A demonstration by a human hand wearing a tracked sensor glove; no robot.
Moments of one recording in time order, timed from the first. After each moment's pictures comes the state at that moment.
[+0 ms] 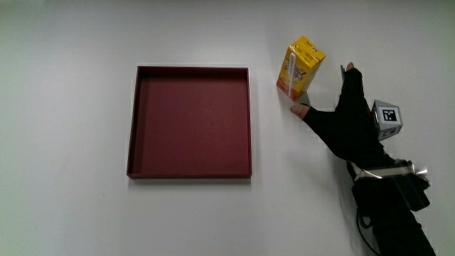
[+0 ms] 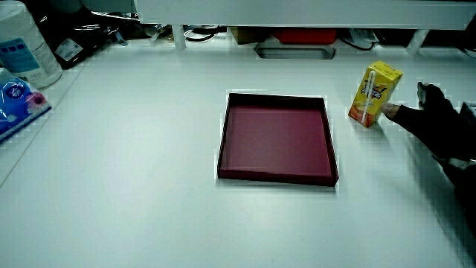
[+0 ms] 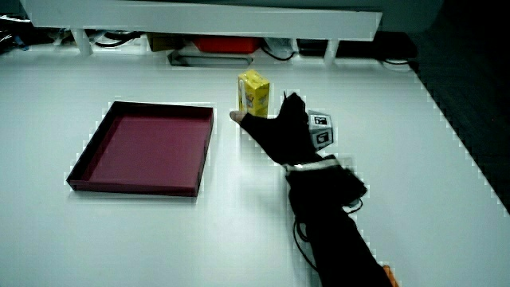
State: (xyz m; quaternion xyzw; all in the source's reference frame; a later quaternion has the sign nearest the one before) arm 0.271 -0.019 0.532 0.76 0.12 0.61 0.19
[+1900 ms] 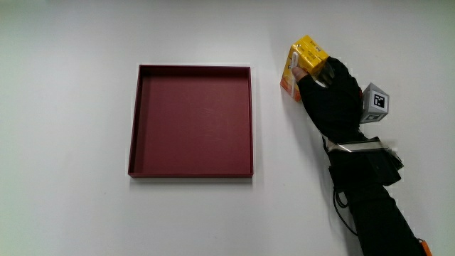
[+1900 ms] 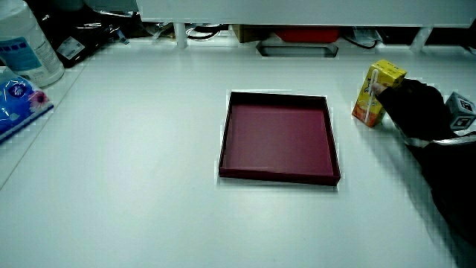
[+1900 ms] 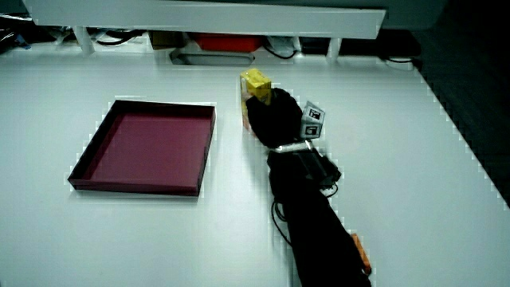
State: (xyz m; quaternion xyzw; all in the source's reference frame) arm 0.258 -0.041 0.555 0.69 0.19 0.69 0.07
